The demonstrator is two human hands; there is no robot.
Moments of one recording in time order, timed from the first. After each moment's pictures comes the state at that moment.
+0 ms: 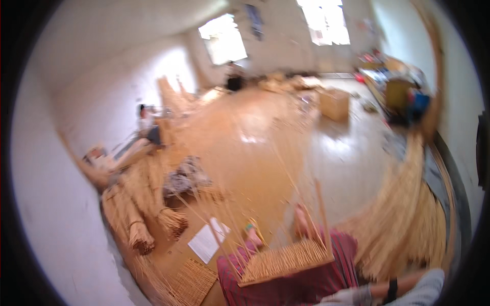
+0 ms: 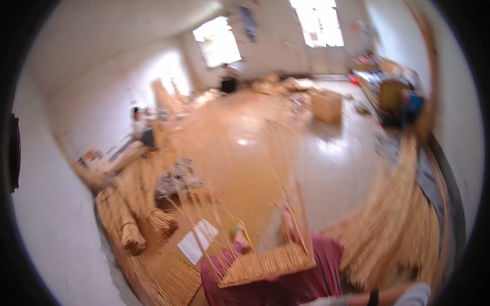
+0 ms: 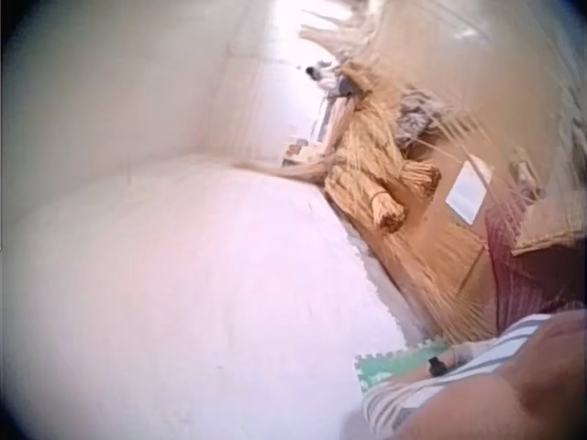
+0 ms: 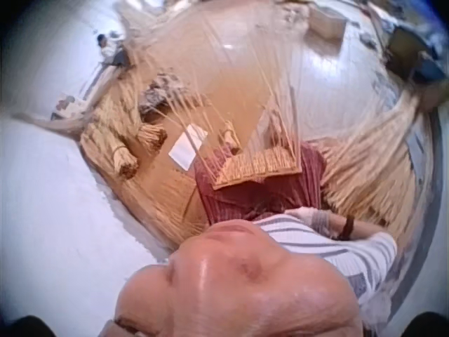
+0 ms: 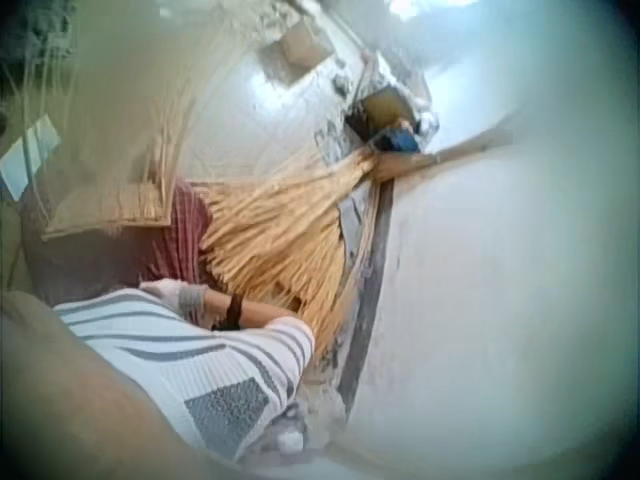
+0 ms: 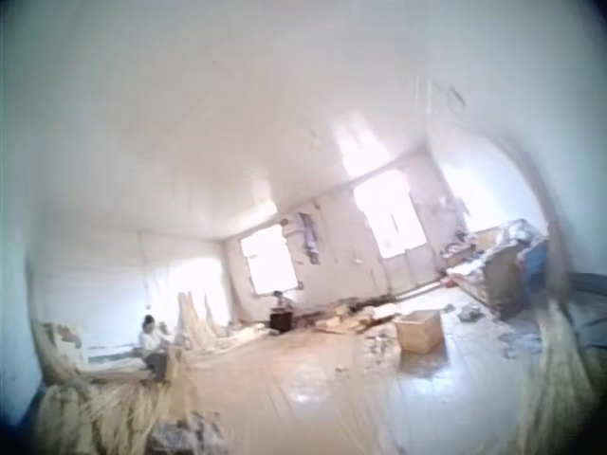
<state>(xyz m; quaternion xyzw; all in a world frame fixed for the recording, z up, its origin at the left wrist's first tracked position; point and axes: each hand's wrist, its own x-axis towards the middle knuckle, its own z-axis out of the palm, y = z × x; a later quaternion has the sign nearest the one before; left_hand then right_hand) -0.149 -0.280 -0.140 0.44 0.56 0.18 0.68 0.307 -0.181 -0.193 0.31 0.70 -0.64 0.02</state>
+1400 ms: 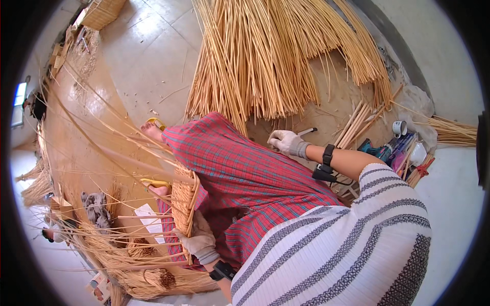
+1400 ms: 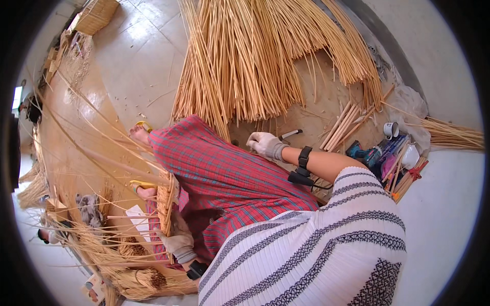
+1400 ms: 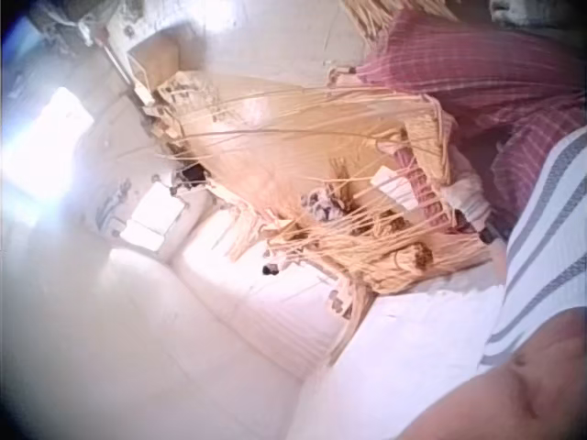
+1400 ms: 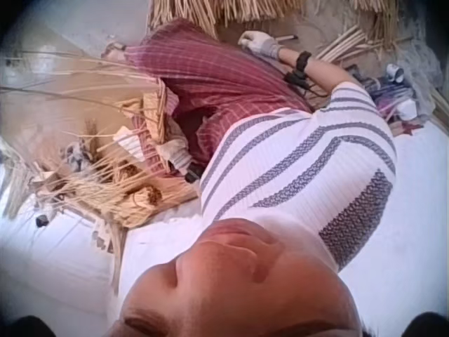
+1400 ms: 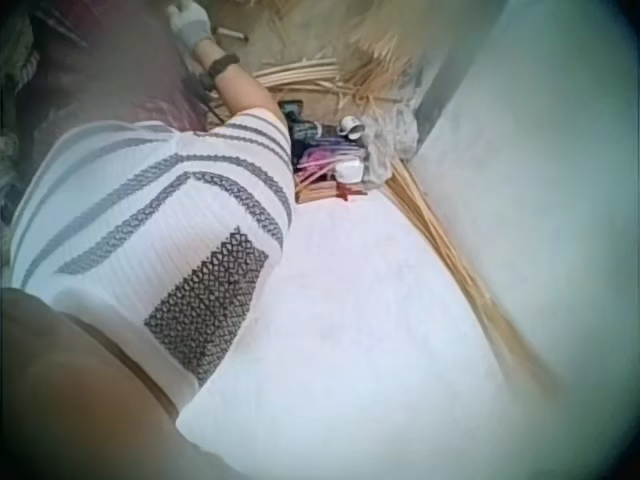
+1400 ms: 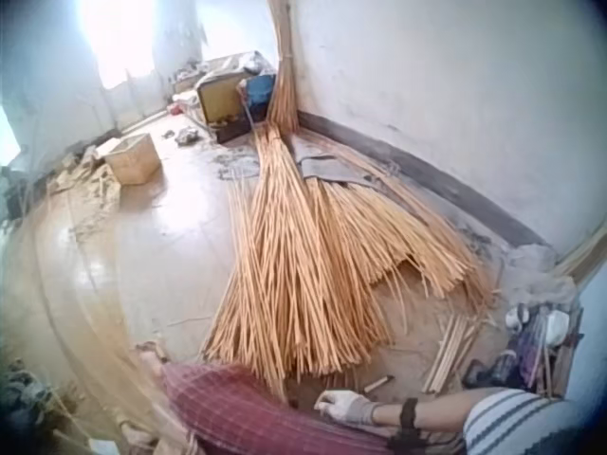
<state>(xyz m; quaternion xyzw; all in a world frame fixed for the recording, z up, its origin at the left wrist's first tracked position) 0.001 -0.067 -0.251 0.07 0.49 0.43 0.76 0.384 -0.256 -0.433 0.77 0.27 -0.46 -0.35</state>
